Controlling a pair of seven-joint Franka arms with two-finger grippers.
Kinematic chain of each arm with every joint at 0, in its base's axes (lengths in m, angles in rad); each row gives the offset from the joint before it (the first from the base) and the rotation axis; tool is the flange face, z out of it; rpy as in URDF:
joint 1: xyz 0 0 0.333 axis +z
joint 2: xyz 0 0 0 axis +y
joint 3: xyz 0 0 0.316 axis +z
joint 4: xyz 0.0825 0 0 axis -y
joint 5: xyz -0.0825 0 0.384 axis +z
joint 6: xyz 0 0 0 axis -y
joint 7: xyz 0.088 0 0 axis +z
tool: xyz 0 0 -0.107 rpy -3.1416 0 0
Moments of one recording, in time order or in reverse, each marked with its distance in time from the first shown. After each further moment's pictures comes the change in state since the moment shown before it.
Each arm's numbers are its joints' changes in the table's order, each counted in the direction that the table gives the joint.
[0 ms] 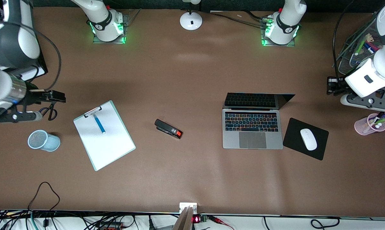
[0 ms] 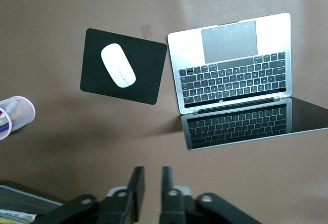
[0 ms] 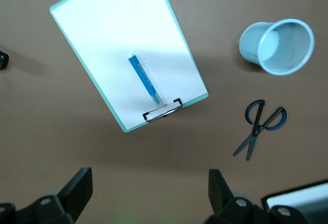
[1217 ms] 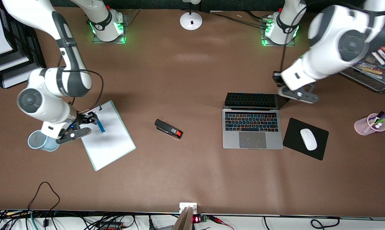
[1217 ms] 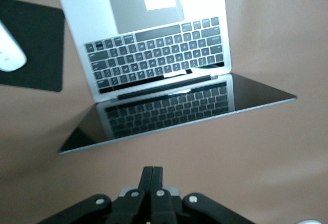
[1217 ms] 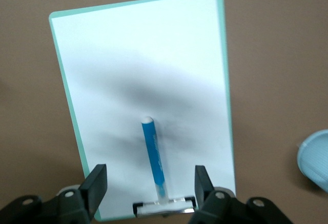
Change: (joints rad) left arm -0.013 -0.135 -0.230 -0.465 -0.140 0.322 0.161; right arm 0.084 0.148 0.015 -0.268 0.001 0.590 0.210
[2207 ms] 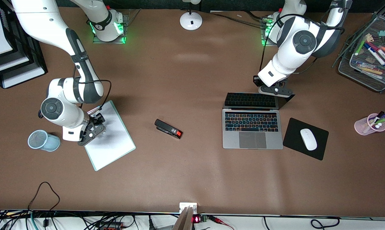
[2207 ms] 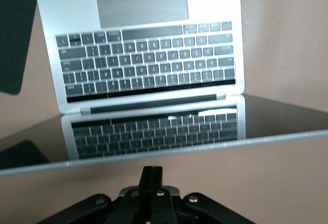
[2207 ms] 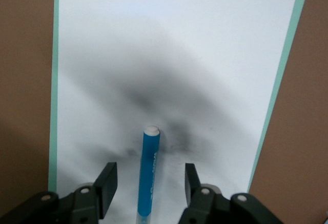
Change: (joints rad) left arm 0.005 -0.040 -0.085 -0.334 0.000 0.453 0.155; right arm 0.001 0.107 0.002 -0.017 0.000 0.093 0.260
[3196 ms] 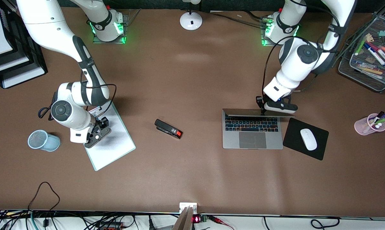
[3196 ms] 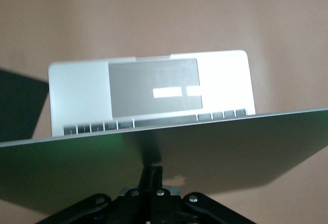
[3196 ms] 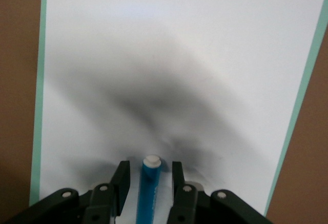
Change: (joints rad) left arm 0.069 0.215 0.005 0.068 0.129 0.373 -0.002; right arm 0.000 0.063 0.015 0.000 0.000 0.098 0.001
